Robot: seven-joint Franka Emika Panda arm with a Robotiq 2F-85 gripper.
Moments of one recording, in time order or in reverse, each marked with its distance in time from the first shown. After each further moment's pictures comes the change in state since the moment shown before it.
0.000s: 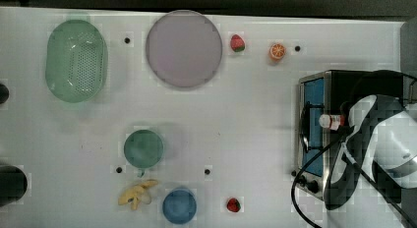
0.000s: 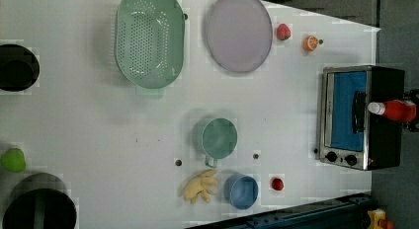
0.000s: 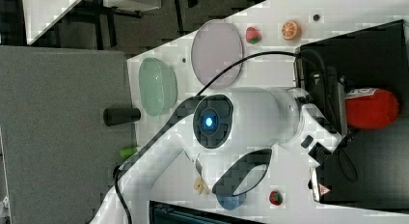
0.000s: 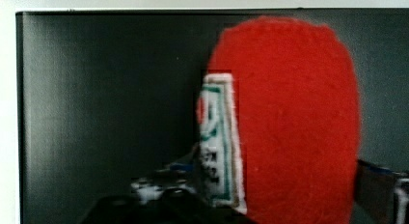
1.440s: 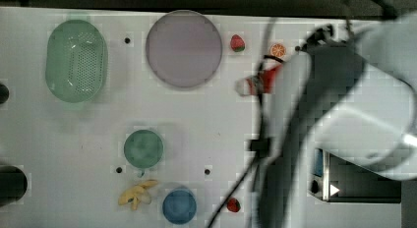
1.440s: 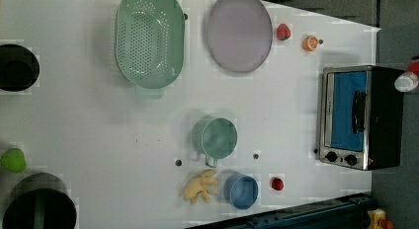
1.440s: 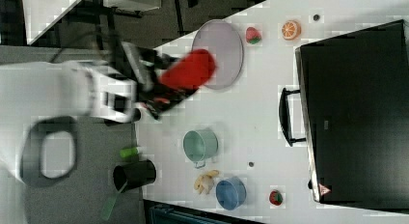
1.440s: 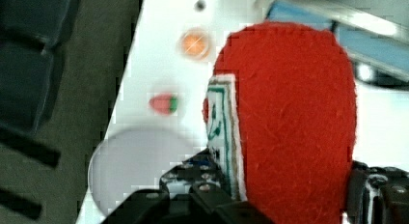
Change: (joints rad) arm 0.249 -0.297 0.159 0.213 0.020 -0.443 0.003
